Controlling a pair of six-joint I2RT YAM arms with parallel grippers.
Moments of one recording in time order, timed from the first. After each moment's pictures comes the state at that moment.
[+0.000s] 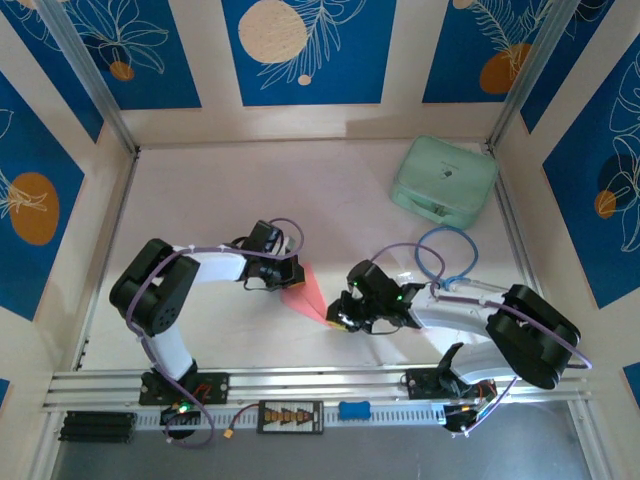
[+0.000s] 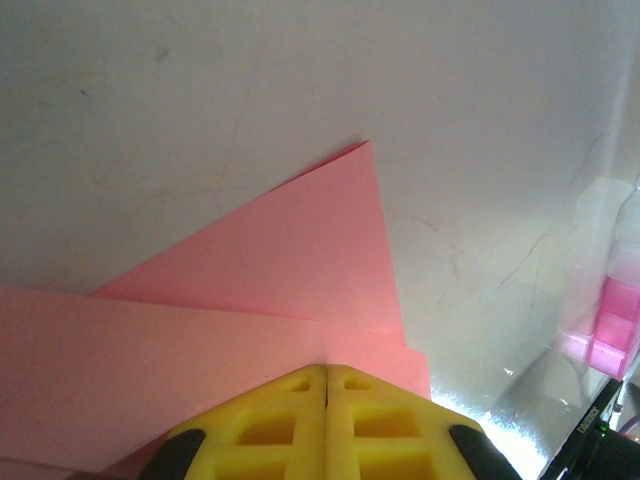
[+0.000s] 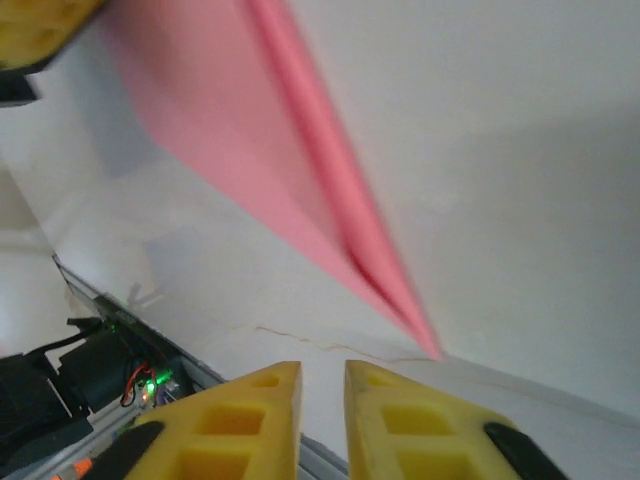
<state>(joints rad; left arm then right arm) -0.56 1.75 0.81 -0.09 0.52 -0.75 0.86 1.33 0.50 -0.08 -0.42 1.23</state>
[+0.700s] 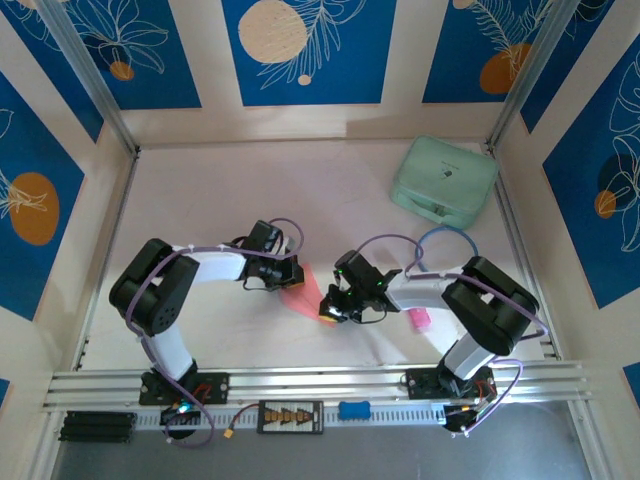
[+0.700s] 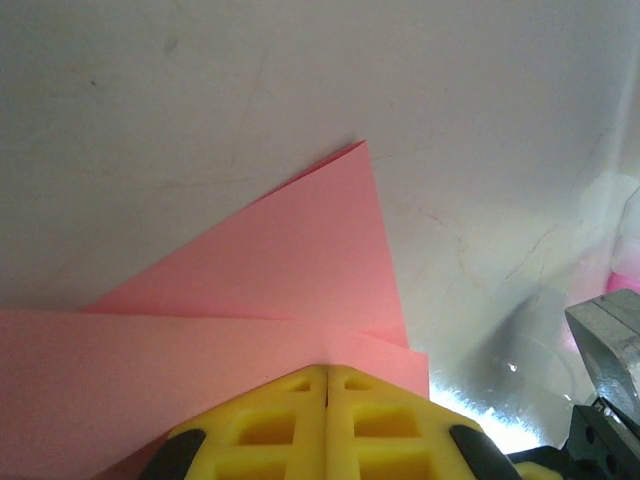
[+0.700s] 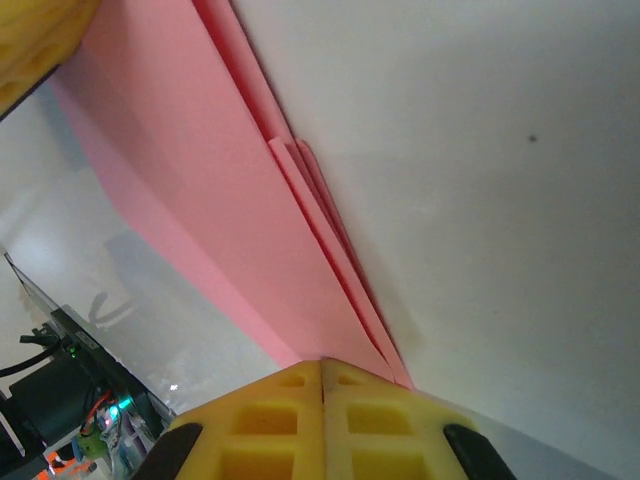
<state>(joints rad) -0.55 1.75 0.82 -0.11 0.53 -0.73 0.81 1.59 0.61 -0.03 -0.47 1.10</state>
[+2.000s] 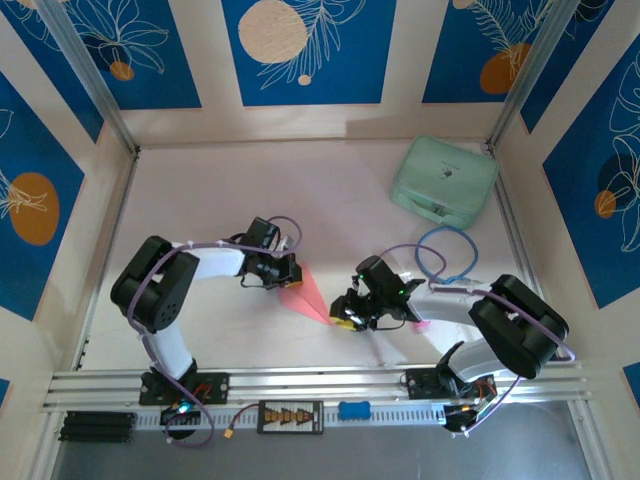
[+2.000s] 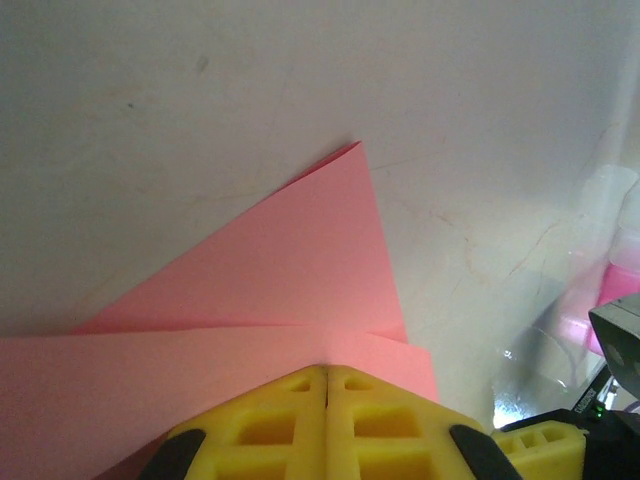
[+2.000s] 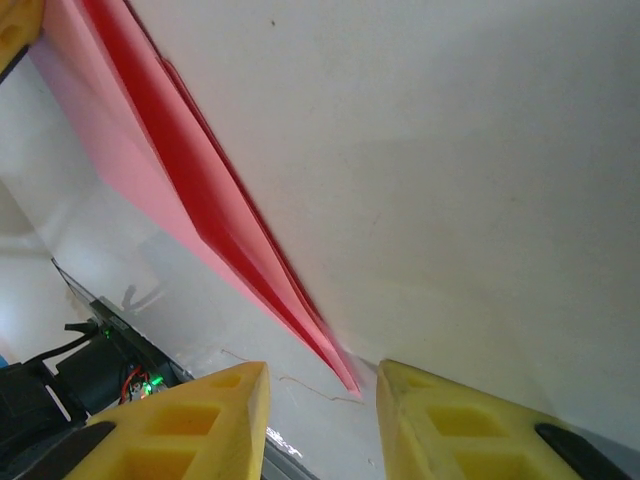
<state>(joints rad) -0.52 1.78 0.84 -0.15 0.58 -0.70 0.75 1.42 0.46 -0.03 -0.53 1.18</state>
